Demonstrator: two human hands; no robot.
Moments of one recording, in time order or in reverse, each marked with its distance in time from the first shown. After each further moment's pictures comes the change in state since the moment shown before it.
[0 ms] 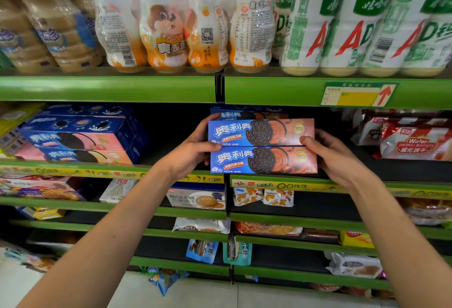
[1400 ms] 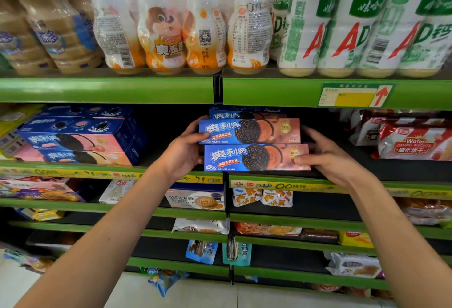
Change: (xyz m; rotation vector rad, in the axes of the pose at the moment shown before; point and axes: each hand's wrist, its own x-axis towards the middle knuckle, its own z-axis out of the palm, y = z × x) left_hand 0.004 -0.005 -0.010 -0.270 0.092 -0.027; right_hand -0.003 -0.009 0.002 -0.098 -0.153 0.041
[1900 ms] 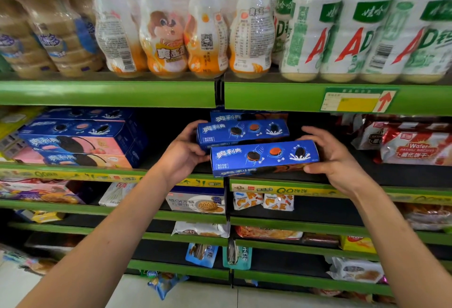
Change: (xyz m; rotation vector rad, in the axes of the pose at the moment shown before) left_hand 0.008 -0.006 -0.015 -0.058 0.025 0.081; right_hand -0.011 0.001 -0.002 -0.096 0.073 -0.187
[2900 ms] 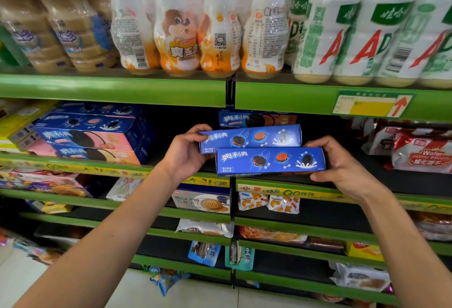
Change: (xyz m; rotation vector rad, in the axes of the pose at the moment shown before) left_hand -0.008 0.011 0.012 -0.176 0.105 -0.053; right_hand 0.001 0.006 -0.004 -0.102 -0.096 0.012
